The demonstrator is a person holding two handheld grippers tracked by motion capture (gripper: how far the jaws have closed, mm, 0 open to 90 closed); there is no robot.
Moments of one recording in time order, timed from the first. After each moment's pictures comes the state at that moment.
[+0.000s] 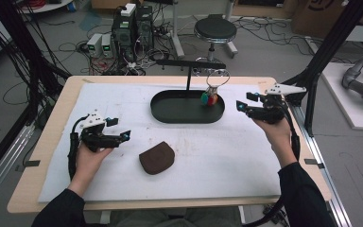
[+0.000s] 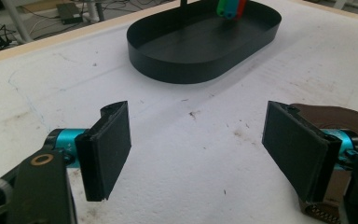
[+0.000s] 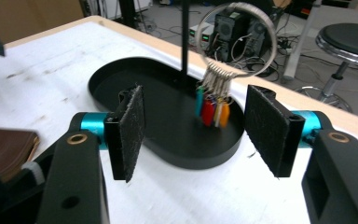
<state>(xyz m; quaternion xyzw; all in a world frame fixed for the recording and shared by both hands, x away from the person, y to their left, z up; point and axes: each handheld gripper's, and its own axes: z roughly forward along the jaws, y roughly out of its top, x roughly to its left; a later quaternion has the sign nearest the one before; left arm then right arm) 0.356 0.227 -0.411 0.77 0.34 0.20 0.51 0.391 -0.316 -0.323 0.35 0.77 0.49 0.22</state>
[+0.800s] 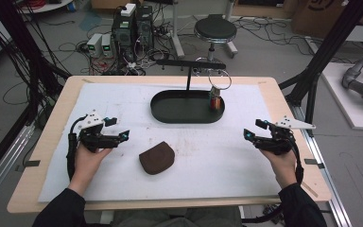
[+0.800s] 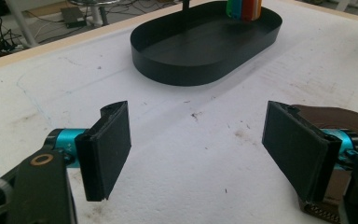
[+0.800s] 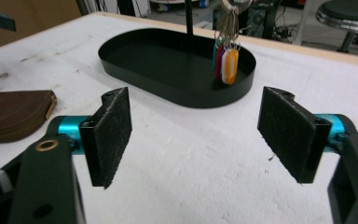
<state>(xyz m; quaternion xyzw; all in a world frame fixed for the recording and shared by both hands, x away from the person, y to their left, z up) 0.353 0.230 -0.409 0.77 0.34 0.21 0.51 0.336 -0.346 -0.388 0.39 0.74 0.51 0.20</state>
